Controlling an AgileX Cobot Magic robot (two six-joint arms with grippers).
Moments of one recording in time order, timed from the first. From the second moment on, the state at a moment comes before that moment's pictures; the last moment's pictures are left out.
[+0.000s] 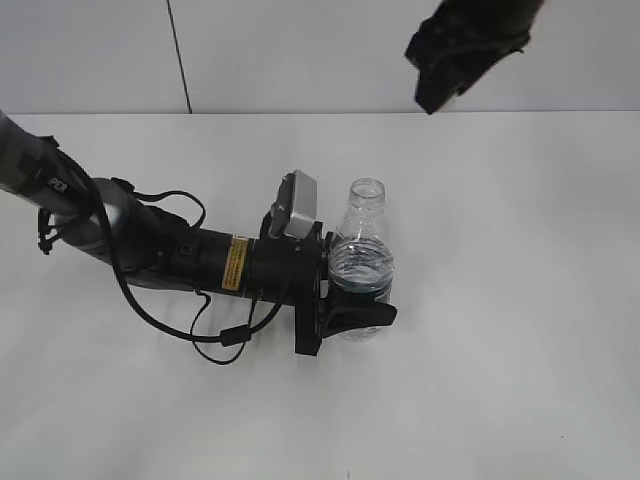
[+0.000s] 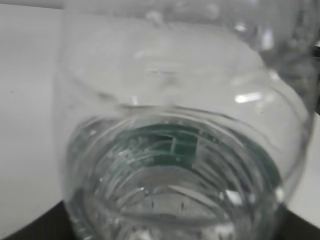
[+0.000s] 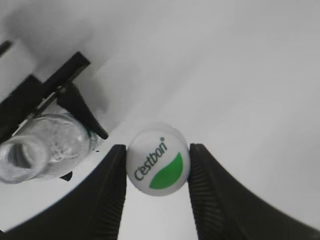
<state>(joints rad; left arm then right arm) -0.45 2.39 -1.20 1.36 -1.15 -0.59 0.46 1.85 -1.74 0.09 1.16 -0.40</state>
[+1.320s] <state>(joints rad) -0.45 2.39 -1.20 1.36 -1.16 -0.59 0.18 1.94 -1.04 0.16 0.51 -0.02</state>
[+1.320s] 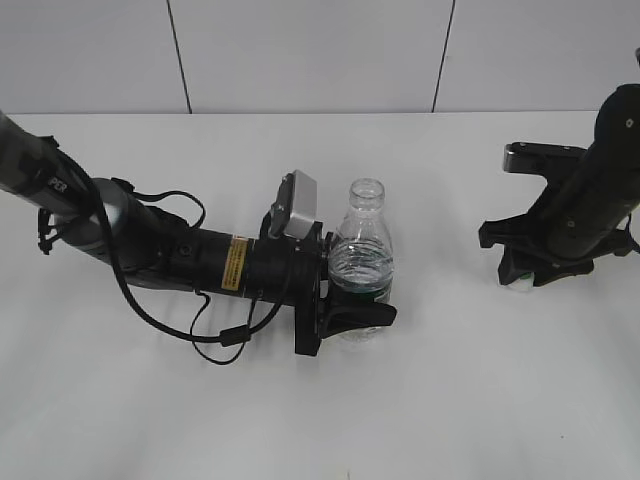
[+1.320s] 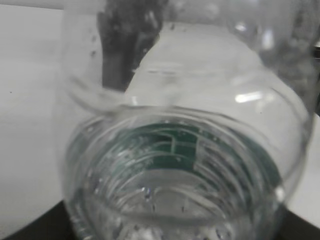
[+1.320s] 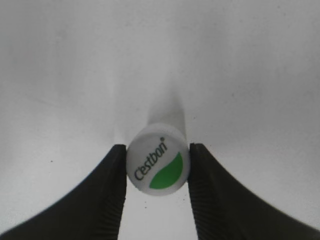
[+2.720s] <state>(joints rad) -0.45 2.39 -1.20 1.35 -1.16 -0.59 0.18 1.76 -1.19 0.18 0.65 -0.04</state>
